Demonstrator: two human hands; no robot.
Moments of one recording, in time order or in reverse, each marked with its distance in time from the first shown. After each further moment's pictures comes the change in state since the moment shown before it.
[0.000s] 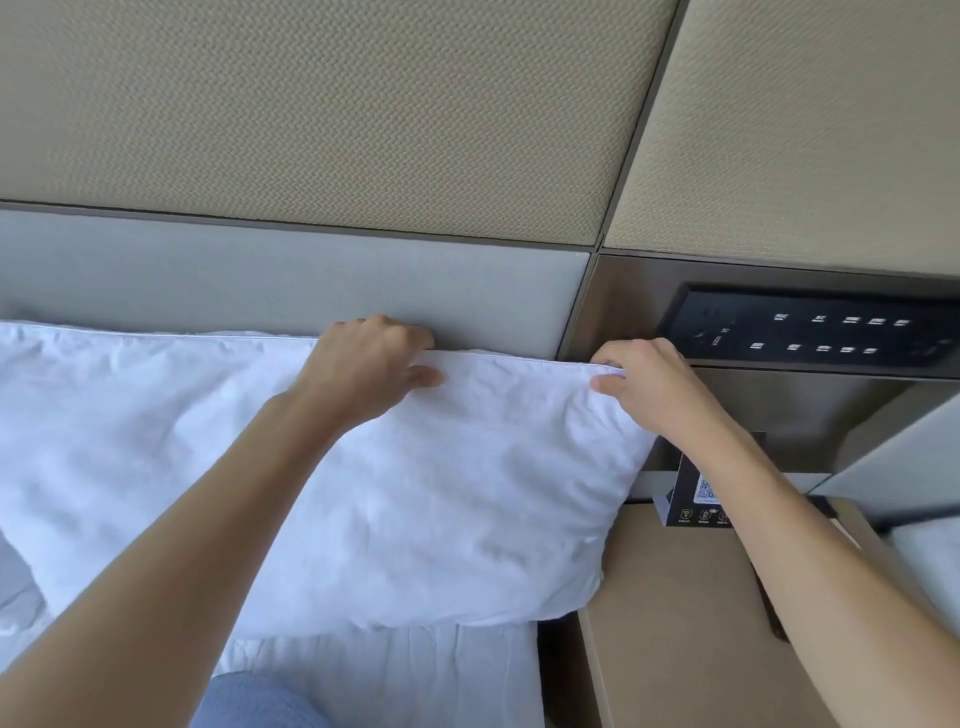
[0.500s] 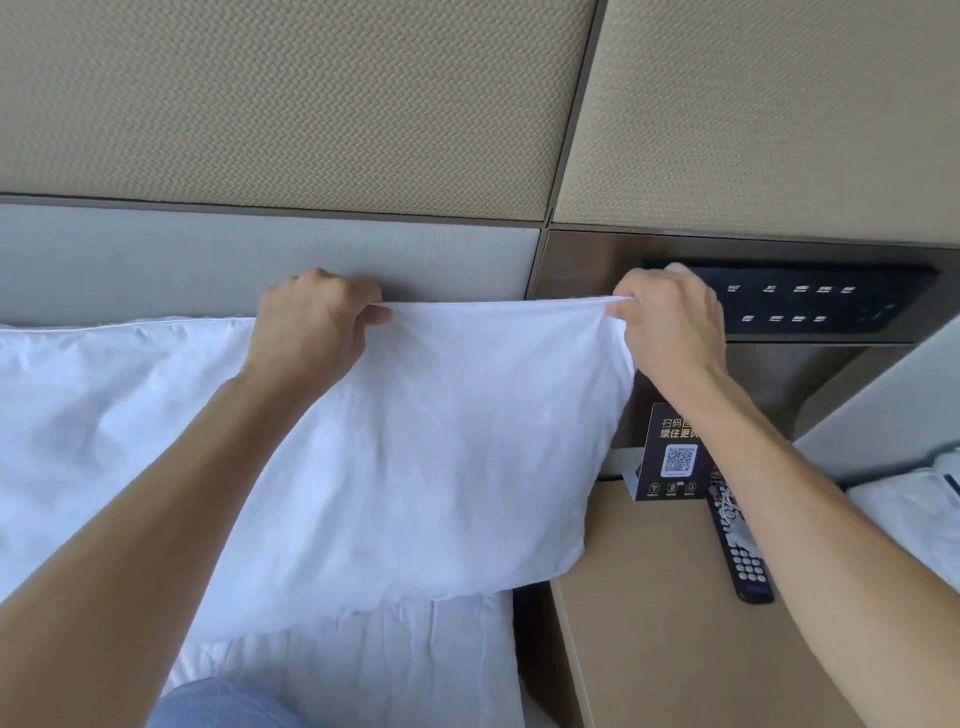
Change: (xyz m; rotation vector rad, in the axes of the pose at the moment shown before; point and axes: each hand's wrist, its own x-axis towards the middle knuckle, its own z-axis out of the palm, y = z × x) left_hand 0.019 -0.002 0.007 -0.063 0.342 -0.035; right_hand 0.001 0.024 -0.029 -0.138 0.542 -0.089
